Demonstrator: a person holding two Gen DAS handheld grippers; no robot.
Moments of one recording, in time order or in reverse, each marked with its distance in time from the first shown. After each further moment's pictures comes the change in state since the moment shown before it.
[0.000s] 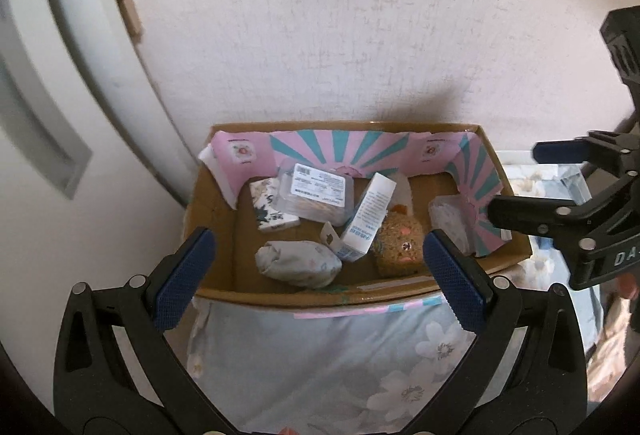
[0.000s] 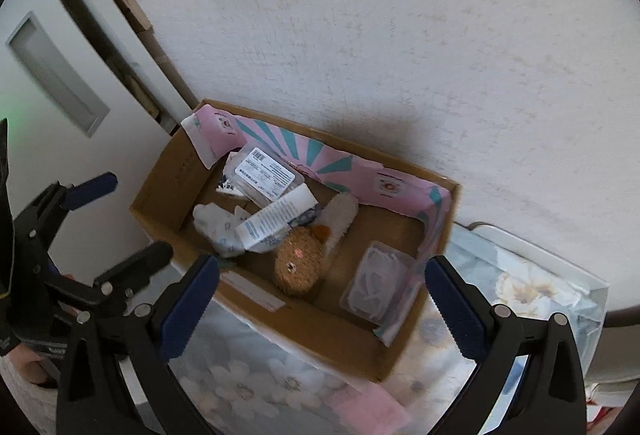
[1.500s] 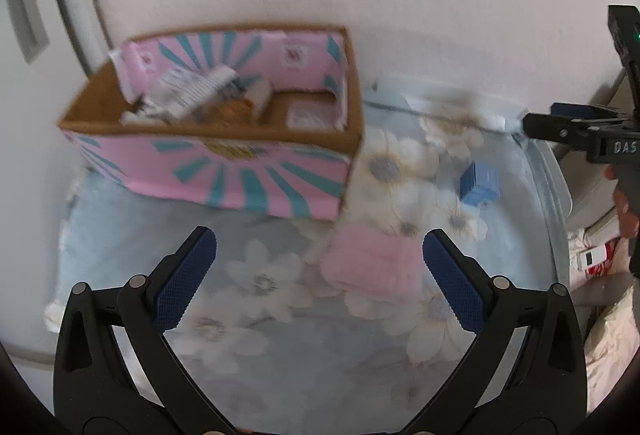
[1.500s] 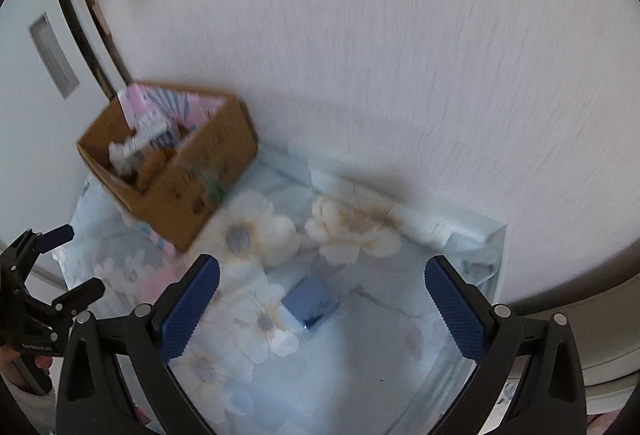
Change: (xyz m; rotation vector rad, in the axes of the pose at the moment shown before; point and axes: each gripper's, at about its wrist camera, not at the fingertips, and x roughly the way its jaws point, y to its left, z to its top) left arm 0.015 -0.188 -0.120 -0.104 0.009 -0.024; right arm -0.027 -0.184 -0.152 -0.015 -0.103 -0.058
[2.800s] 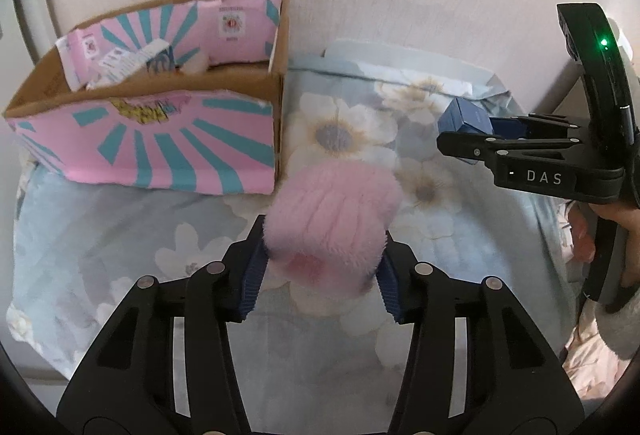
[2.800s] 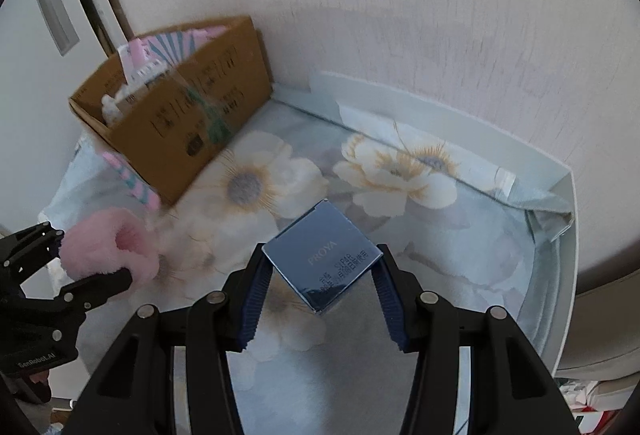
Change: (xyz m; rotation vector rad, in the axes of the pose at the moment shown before) left arm 0.019 -0.027 -0.024 0.055 0.009 -0.111; right arm 0.037 0.022 -0.041 -0.010 -0.003 0.012
